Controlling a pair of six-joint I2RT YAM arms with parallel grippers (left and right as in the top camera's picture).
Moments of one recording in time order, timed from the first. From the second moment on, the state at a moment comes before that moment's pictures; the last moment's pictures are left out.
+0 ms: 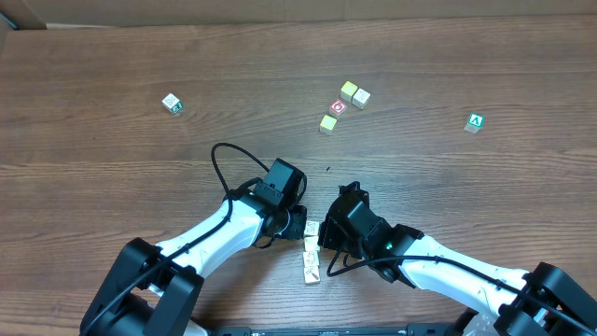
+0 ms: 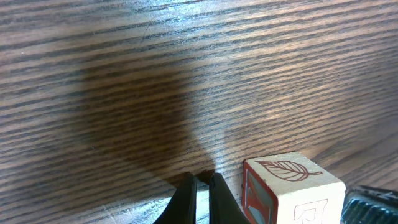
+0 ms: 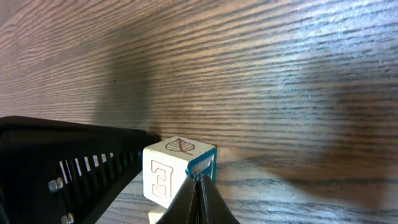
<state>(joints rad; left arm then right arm) -0.57 1.62 0.76 -0.47 0.15 -0.42 0.83 1.48 0.58 -0.05 -0.07 1.05</state>
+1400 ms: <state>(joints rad) -0.57 1.64 0.74 -0.27 0.22 -0.47 0.75 1.48 0.58 -0.12 -0.12 1.05</state>
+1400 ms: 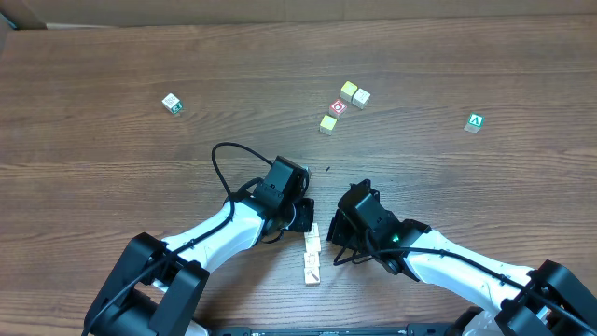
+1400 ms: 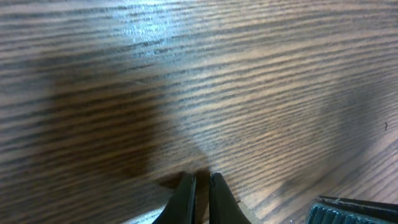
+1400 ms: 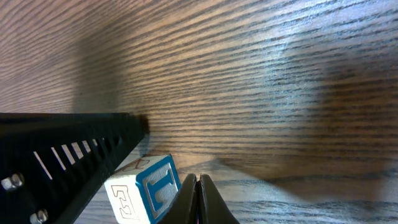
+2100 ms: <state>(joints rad) -0.57 1.64 0.74 -0.27 0.10 -0.47 0.75 1.48 0.58 -0.23 -0.23 1.02</state>
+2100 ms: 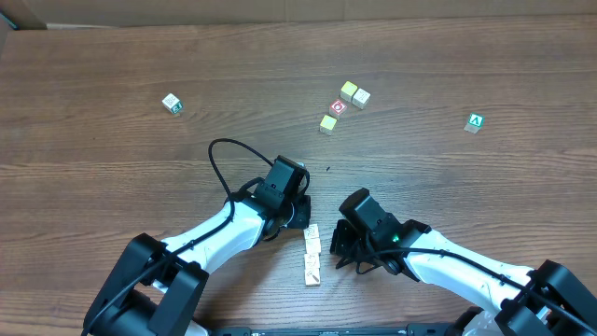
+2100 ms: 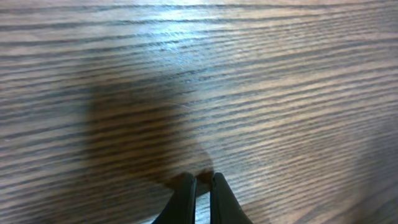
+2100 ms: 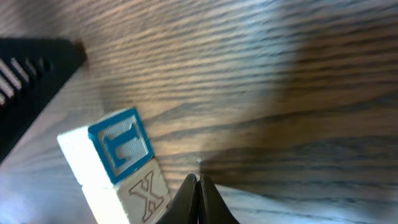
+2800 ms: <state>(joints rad) -0.57 1.63 0.75 -0.28 0.04 -0.47 0.75 1.48 0.58 -0.19 -0.34 0.89</state>
